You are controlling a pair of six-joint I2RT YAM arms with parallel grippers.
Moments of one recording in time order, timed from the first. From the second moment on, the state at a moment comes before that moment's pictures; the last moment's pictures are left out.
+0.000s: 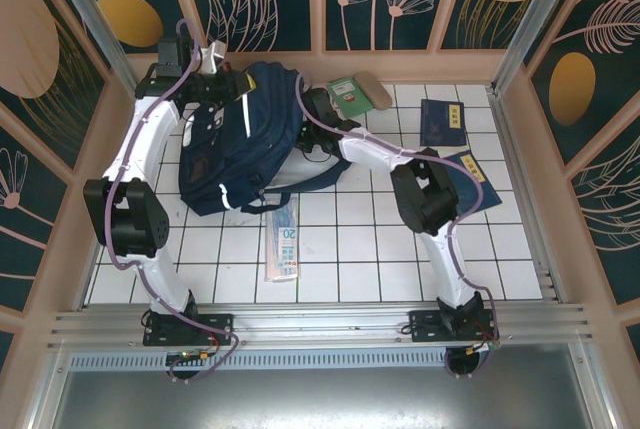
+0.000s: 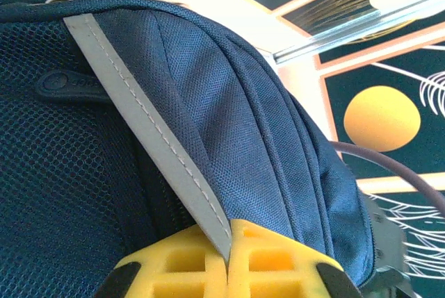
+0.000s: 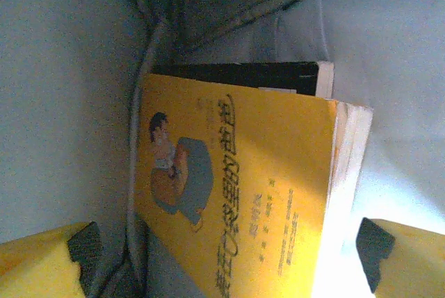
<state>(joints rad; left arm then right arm) -0.05 1.85 1.79 -0.60 0.80 -0.57 0.66 2.21 1.77 -0.13 -0.37 0.81</state>
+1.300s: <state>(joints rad) -0.46 2.08 1.80 -0.22 0.50 -0.65 -0.19 1.84 1.41 -0.36 -0.10 0.55</state>
